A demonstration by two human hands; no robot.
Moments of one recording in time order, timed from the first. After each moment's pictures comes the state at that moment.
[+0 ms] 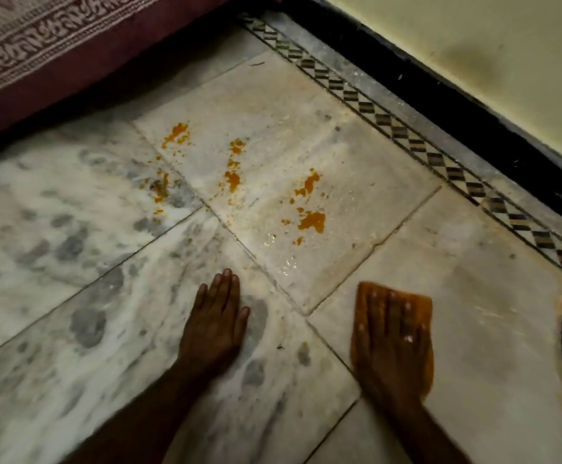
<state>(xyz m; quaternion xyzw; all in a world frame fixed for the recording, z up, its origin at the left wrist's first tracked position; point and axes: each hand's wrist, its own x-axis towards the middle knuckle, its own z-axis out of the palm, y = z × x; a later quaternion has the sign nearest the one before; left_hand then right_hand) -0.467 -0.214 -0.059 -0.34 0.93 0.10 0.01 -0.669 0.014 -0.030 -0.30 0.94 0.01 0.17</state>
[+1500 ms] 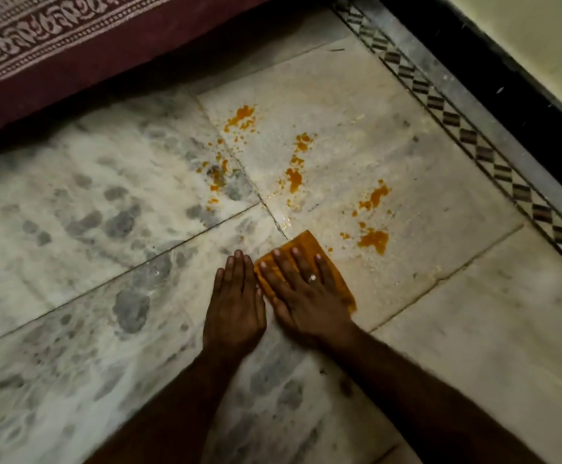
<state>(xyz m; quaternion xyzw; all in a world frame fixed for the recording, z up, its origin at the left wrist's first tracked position) -0.463 -0.254 -0.071 -0.45 0.89 0.08 -0.06 -0.623 -0.186 -0.063 -0.69 0.72 -0.01 0.06</state>
